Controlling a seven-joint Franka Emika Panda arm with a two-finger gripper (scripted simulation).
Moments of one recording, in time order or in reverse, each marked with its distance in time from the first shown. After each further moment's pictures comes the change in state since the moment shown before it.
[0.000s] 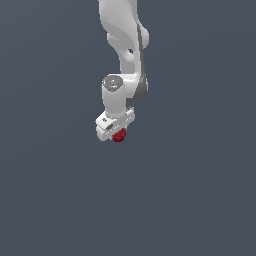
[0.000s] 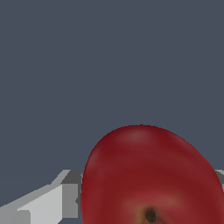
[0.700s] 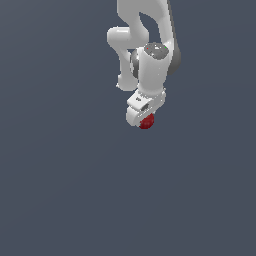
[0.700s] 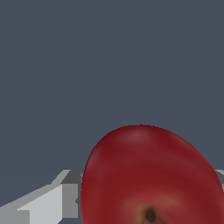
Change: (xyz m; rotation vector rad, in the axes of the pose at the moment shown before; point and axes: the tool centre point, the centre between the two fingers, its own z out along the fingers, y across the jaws) arm 0.080 -0.101 -0.094 -0.001 0.000 -0.004
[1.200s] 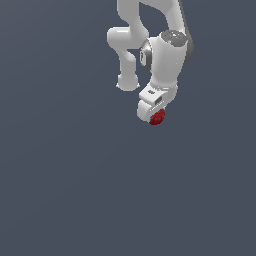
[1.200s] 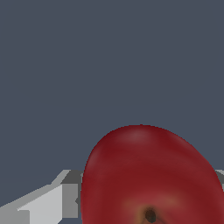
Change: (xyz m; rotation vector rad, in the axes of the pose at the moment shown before) arm 0.027 -0.030 -0.030 0.001 0.001 0.000
